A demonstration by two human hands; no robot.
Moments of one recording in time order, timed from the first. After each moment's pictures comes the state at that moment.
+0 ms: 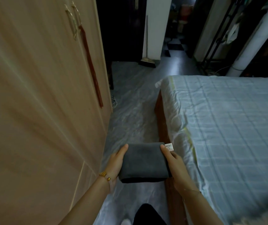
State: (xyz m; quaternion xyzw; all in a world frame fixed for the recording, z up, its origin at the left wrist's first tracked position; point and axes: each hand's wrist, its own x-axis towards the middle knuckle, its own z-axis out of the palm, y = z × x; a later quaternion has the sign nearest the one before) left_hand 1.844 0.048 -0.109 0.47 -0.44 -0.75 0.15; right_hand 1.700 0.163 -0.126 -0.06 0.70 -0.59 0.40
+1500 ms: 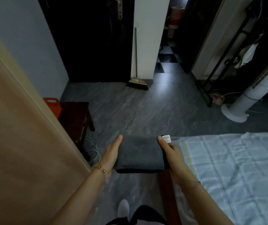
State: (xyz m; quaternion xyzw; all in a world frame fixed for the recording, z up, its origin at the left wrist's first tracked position) left_hand 1.346 -0.574 -0.117 0.43 -0.47 -0.76 0.14; right_hand 1.215 -0.437 -0.108 -0.05 0.69 -0.62 0.37
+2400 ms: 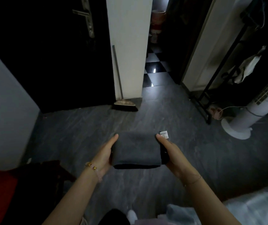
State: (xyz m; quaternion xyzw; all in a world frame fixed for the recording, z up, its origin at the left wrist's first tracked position) left_hand 1.003 -0.871 -0.112 0.38 -0.40 -0.83 0.06; right_hand 0.879 -0.700 -0.090 -0.03 0.61 -0.66 0.44
